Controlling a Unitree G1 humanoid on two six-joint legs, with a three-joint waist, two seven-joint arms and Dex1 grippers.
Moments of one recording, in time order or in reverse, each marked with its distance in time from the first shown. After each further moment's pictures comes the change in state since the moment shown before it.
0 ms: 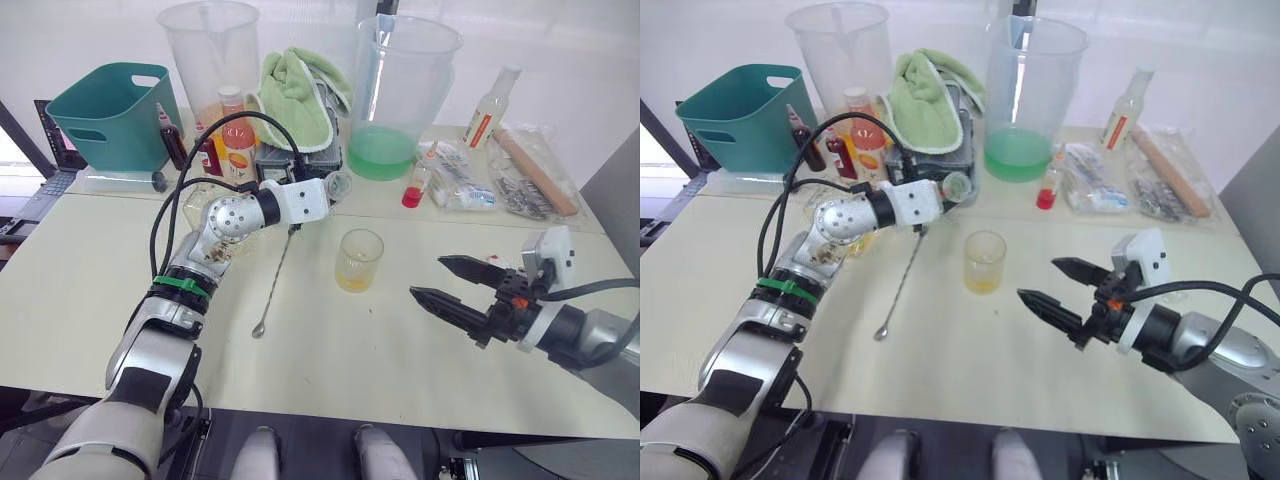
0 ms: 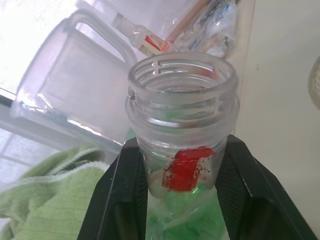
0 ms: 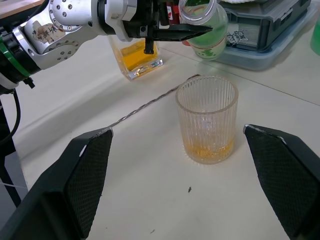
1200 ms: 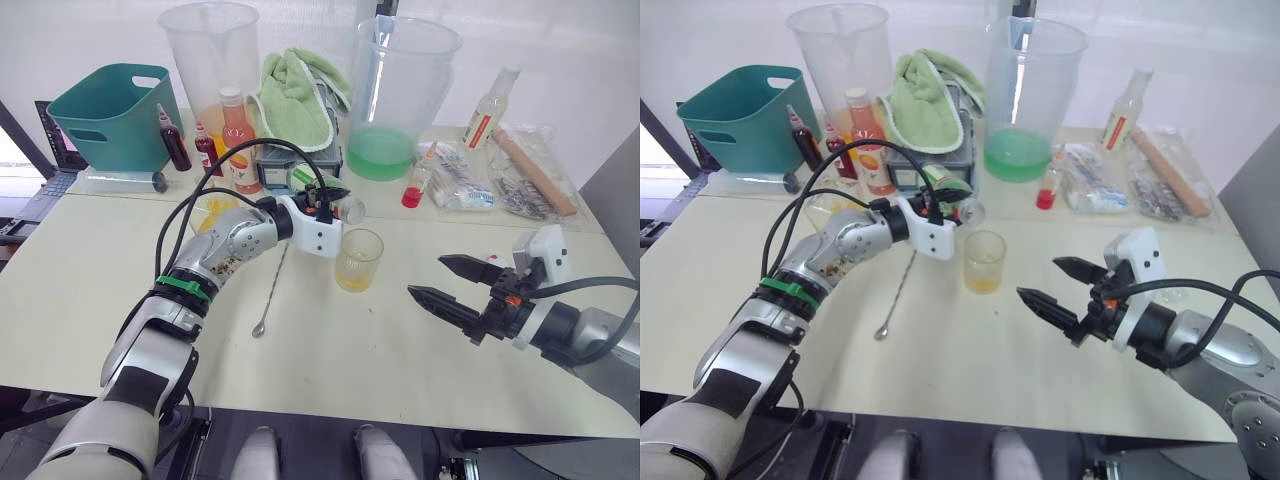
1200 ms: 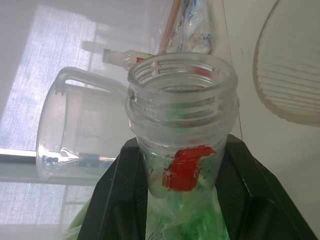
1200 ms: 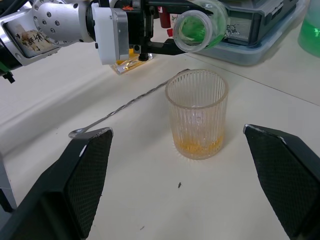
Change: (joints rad) left arm 0.012 0.031 -0.105 0.000 0.297 -0.172 0.204; right arm -0.006 -0.026 0.038 0.000 -0.018 -0.013 -0.049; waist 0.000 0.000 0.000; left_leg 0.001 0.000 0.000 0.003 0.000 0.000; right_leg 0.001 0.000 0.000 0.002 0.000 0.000
